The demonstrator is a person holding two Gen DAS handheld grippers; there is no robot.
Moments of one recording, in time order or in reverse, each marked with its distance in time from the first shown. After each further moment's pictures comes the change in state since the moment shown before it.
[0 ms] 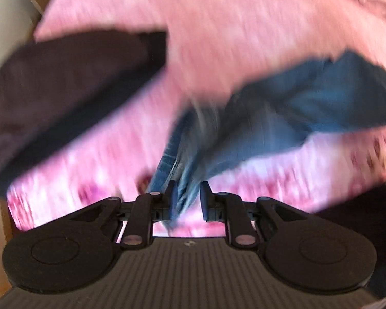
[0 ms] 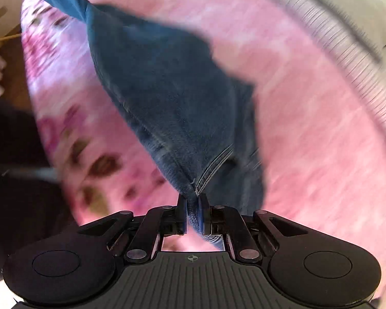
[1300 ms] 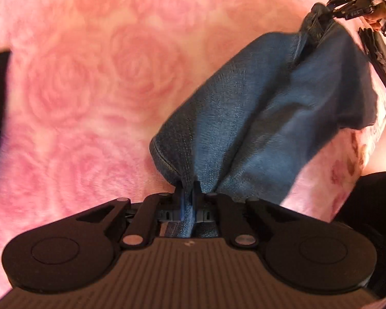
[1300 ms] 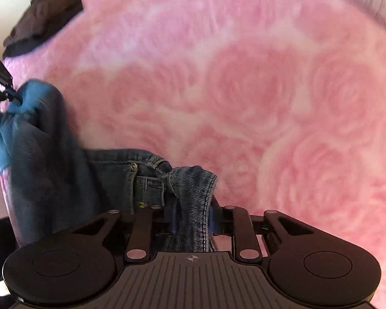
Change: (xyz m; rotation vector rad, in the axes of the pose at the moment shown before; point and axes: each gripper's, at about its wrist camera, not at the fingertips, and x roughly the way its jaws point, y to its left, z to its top) left arm 0.162 -0.074 0.124 0.286 0.042 -0.327; right arm 0.117 -0.196 0.138 0.228 -0.091 0.263
